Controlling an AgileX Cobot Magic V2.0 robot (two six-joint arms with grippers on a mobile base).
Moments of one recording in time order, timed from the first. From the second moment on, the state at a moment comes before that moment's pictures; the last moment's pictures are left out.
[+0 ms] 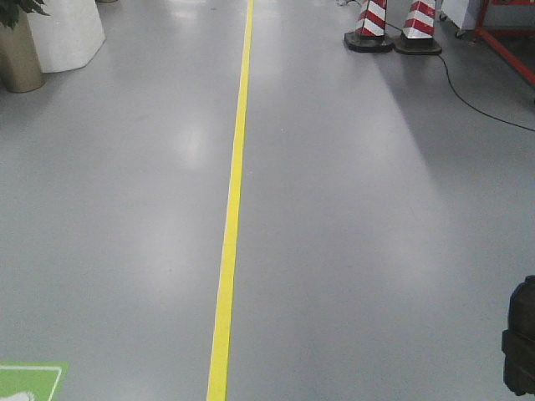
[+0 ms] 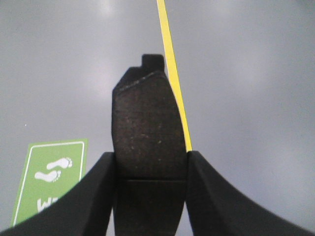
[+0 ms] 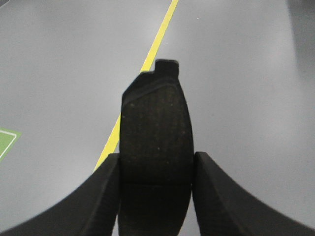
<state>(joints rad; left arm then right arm) -0.19 0.20 -0.50 0.13 1.04 -0.11 0.22 0.45 -0.39 0.01 0.56 -0.03</state>
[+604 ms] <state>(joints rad) -0.19 0.20 -0.50 0.13 1.04 -0.11 0.22 0.45 -0.39 0.01 0.56 -0.03</state>
